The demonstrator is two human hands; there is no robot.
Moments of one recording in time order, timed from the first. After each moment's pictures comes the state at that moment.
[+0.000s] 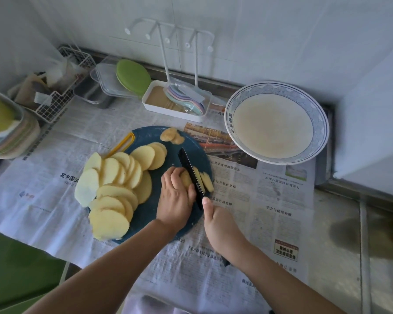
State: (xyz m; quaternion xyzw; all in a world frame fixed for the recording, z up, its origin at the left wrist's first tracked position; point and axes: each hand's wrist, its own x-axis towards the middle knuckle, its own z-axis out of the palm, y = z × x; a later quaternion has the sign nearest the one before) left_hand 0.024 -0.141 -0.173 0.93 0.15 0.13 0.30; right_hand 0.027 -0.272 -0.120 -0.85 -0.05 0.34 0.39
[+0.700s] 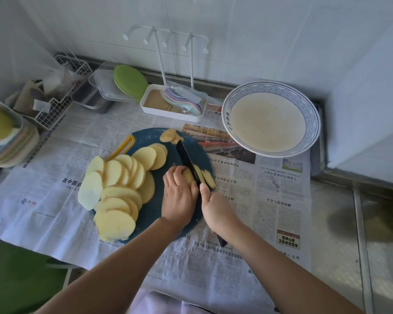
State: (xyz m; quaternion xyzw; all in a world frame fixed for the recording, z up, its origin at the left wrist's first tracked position) left_hand 0.024 -0.141 -0.173 0.93 0.15 0.13 0.31; right_hand 0.040 -0.249 -0.123 -0.87 -0.03 0.31 0.38
